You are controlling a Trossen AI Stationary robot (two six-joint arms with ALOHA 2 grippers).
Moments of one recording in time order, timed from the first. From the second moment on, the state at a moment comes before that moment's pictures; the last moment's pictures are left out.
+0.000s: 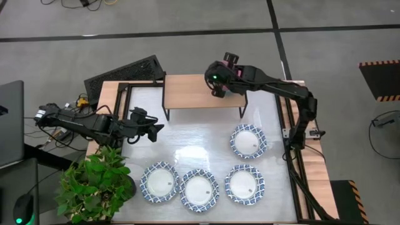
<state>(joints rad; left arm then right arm) -0.20 0.80 0.71 -0.53 -0.61 -0.95 -0.28 1.81 1.96 -1.01 0.73 -0.34</state>
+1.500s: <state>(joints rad) -0.20 0.80 0.71 -0.55 -0.55 -0.95 0.04 1.58 1.66 -1.57 0.24 0.51</state>
